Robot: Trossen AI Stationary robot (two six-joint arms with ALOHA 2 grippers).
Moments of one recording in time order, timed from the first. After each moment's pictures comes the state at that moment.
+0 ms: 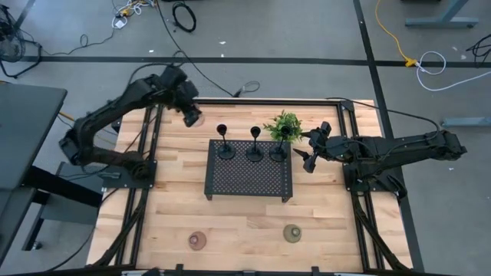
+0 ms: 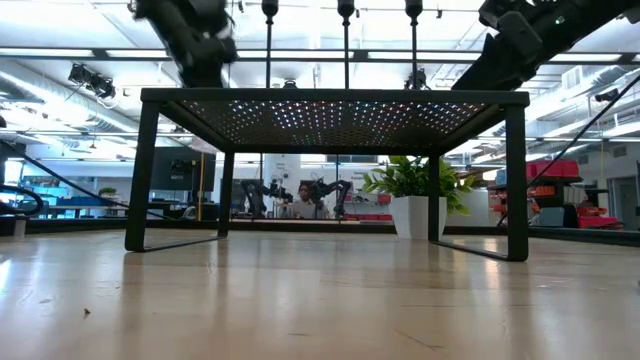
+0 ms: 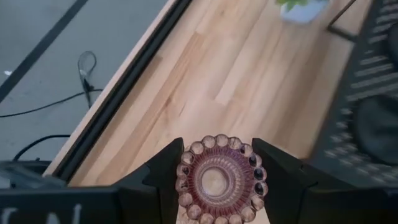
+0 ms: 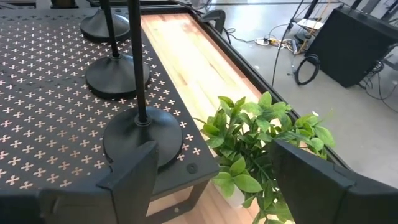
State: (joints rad) left arm 0.75 1.26 1.21 -0.86 0.16 0.20; right arm 0.06 0.83 0.62 -0.34 0.52 0.12
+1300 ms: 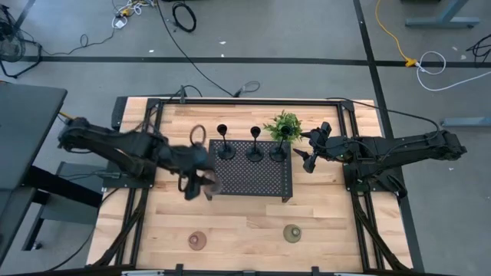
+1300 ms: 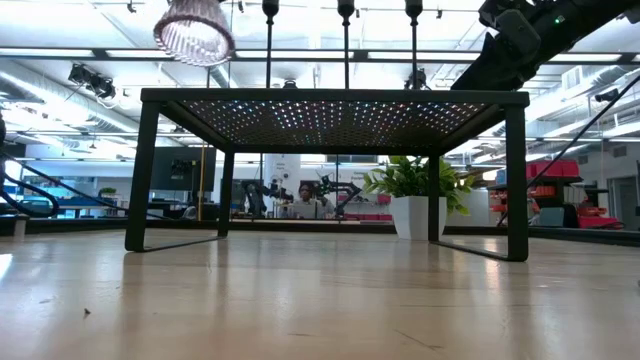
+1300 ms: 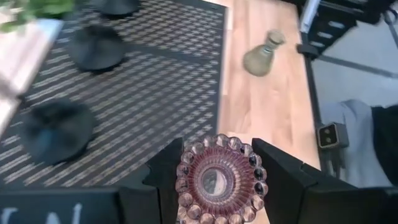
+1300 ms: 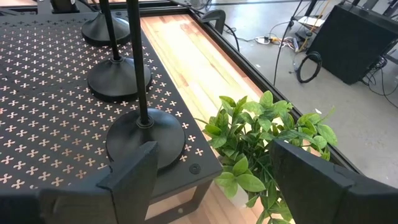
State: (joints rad) left arm -0.26 1.20 1.21 -0.73 -0.12 -0.39; right arm 0.06 0.83 0.62 -0.34 0.52 0.15
